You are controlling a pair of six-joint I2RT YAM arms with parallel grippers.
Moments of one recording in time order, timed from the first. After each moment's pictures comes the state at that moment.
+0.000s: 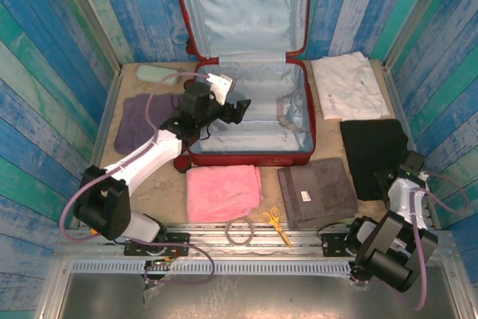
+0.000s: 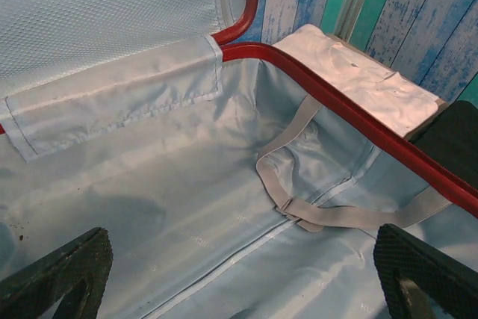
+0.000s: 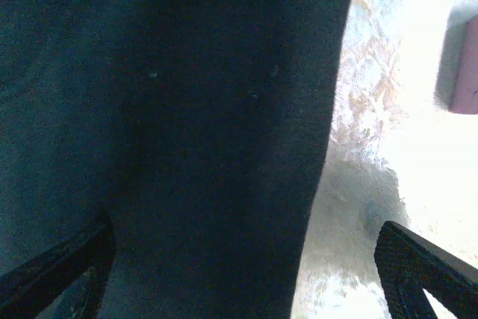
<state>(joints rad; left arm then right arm) -0.52 1.43 1.01 0.09 0.16 -0.05 -0.61 1.04 0.40 -0.56 0.15 0.80</state>
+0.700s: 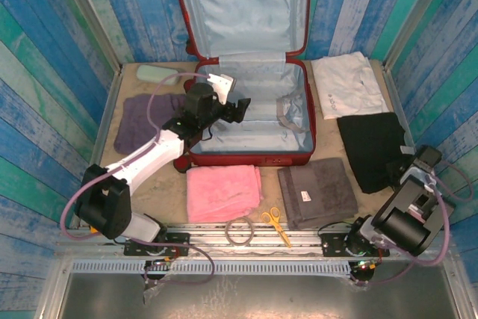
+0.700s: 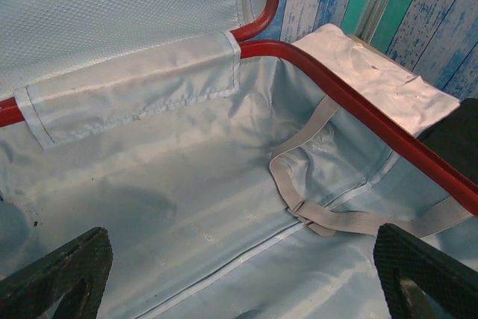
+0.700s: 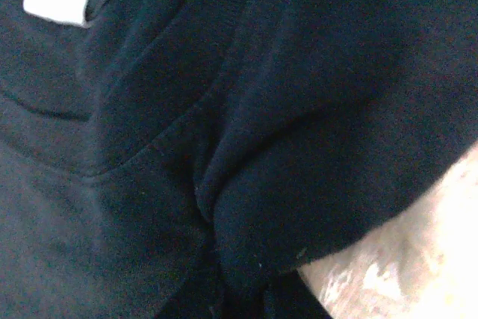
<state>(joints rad) -0.54 1.44 1.02 0.09 0.07 -0.09 -0.72 1.29 0.49 -0.27 -0.15 0.60</state>
